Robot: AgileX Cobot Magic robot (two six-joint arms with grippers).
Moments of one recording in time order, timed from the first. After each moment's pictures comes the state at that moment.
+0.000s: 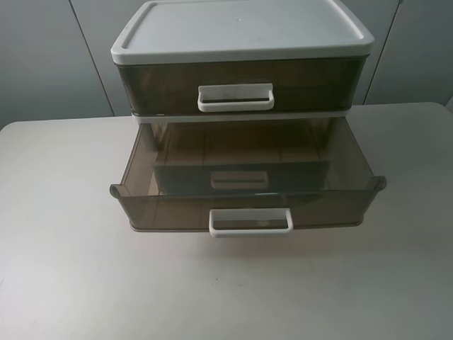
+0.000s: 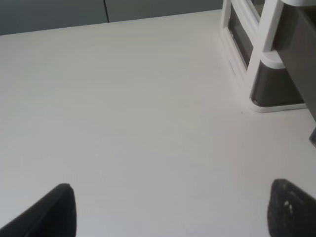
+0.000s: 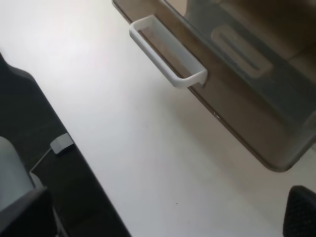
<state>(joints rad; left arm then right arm) -0.13 0.00 -0.51 0.02 1.08 -0.02 0.85 0.13 -0.53 0.09 1.13 -0.12</state>
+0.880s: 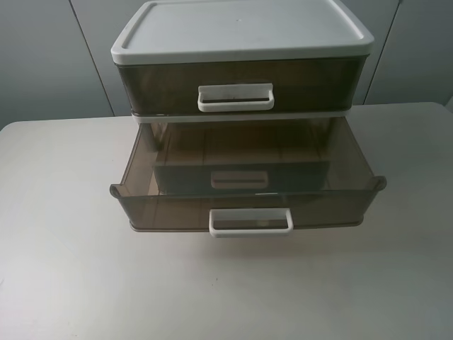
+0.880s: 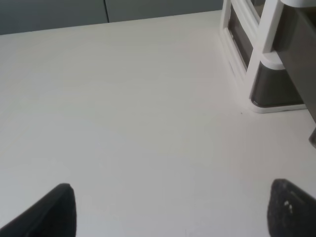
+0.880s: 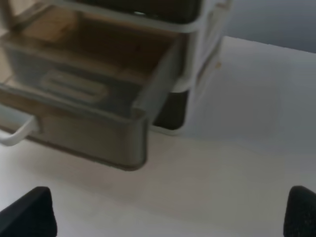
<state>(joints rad) -0.13 0.00 -0.51 0.02 1.08 -0.02 0.31 0.01 -0.51 0.01 1.10 0.00</state>
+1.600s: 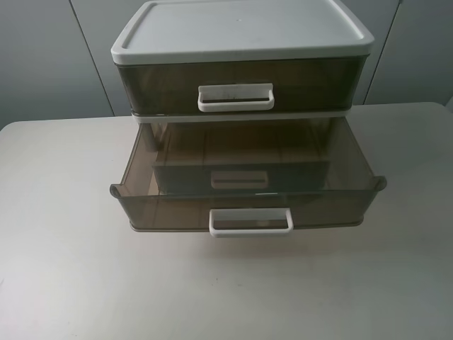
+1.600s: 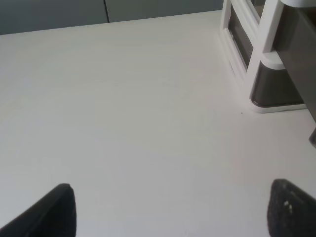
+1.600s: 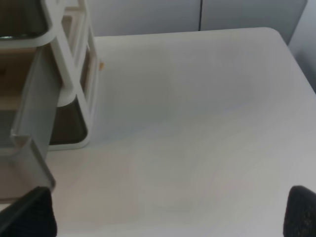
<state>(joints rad) -0.13 0.00 -0.51 0.02 1.08 -0.02 -0.08 0.00 -0.51 0.04 1.10 -0.02</state>
